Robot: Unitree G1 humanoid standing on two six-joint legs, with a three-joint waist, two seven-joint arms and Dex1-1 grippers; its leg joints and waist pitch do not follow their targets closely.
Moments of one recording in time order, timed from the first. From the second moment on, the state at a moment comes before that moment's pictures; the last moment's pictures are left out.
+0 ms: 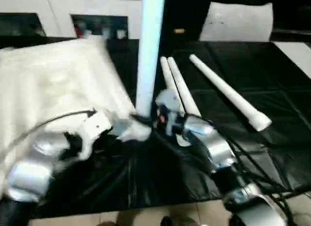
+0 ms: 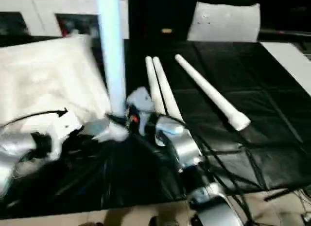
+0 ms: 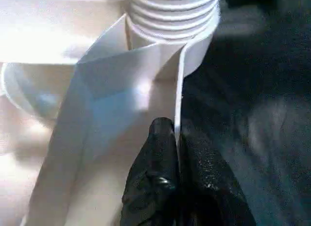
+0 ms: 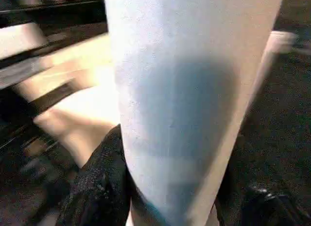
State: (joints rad) left arm -0.18 0.51 -0.08 -0.20 -0.02 0.66 -0.87; right arm -0.57 0.01 0.21 0.48 0.13 0.11 0.68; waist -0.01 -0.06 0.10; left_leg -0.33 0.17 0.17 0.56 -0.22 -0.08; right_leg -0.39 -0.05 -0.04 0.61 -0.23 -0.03
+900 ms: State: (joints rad) left arm -0.23 0.43 -0.15 -0.22 0.05 0.71 -0.68; right arm -0.61 0.07 0.16 0.59 0.09 0.08 0.50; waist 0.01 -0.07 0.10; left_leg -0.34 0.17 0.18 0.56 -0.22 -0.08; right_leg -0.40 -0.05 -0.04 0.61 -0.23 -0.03
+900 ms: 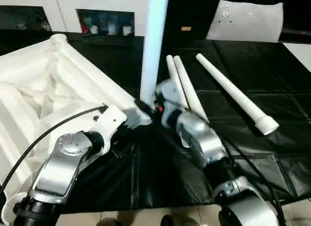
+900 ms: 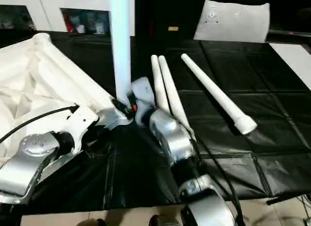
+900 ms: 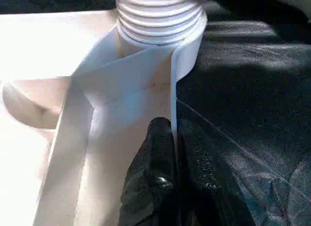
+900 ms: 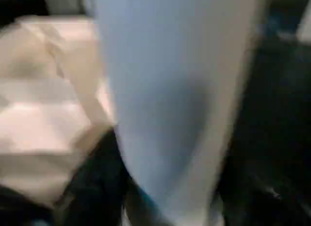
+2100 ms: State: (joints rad) left arm -0.36 0.70 -0.23 0.20 -0.06 0.08 -1.21; right arm -0.51 -0.30 0.25 0.25 0.20 0.24 1.05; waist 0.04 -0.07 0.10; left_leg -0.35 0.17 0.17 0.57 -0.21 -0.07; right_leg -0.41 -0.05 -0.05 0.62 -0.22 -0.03
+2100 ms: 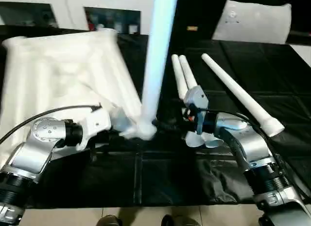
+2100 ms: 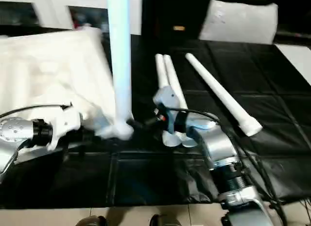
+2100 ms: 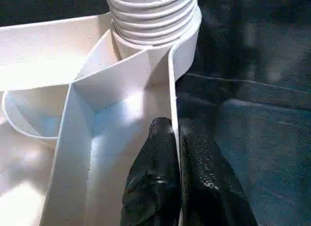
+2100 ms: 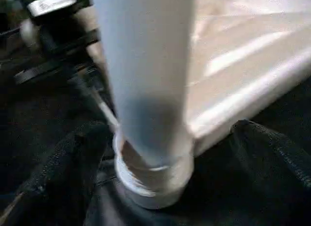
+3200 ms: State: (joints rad) left arm -0.42 0.69 -0.28 0.26 -0.05 0.04 -1.30; right arm -0.57 -0.26 0.30 0.44 0.19 0.16 1.15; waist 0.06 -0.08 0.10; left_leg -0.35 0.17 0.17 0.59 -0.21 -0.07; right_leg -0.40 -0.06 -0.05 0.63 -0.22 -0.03
